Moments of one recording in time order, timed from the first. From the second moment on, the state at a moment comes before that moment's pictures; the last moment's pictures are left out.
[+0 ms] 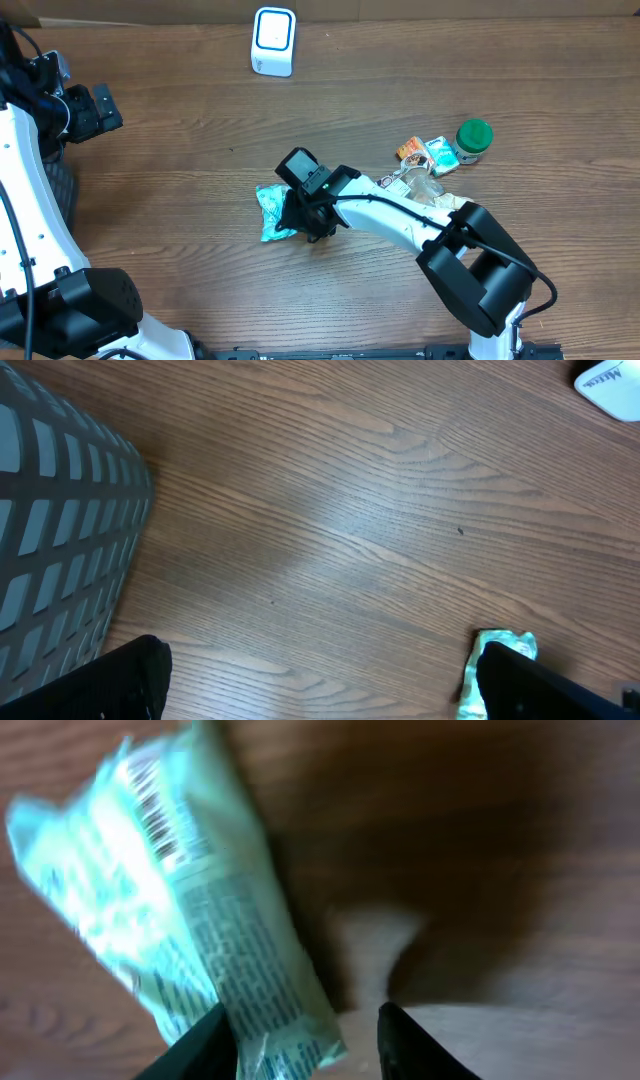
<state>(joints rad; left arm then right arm) 0.41 1.79 2.00 -1.44 0.12 -0.02 0.81 1.99 1.30 -0.58 -0.20 1.02</state>
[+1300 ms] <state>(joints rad) 0.41 1.79 2.00 -1.44 0.12 -0.02 0.49 2.04 1.35 -0.51 -0.55 0.65</state>
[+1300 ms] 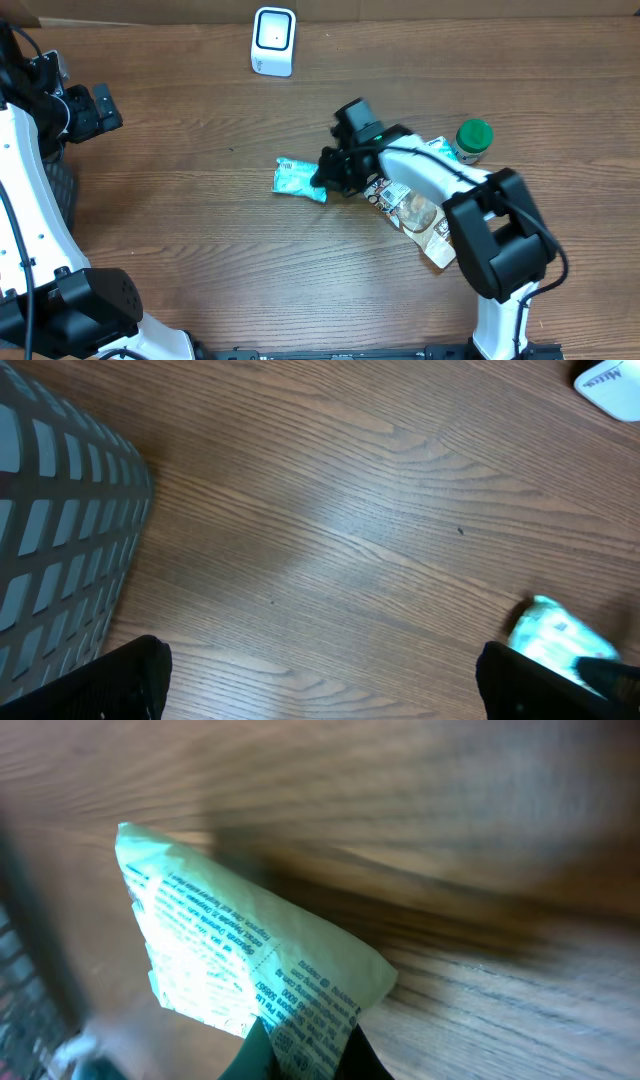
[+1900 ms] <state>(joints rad) 0.41 1.79 2.00 -1.44 0.12 -0.02 0.41 1.41 1.39 -0.81 -0.73 0.37</state>
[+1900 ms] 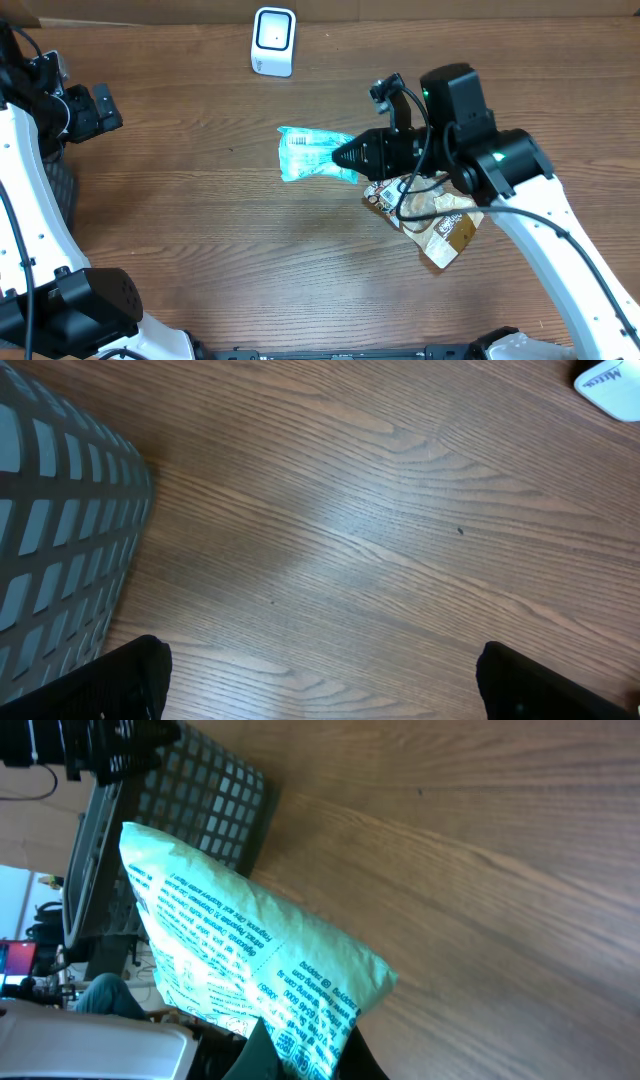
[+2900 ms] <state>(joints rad) 0.41 1.79 2.00 -1.43 0.12 -0.02 0.58 2.41 2.22 -0.08 0.61 -0.37</state>
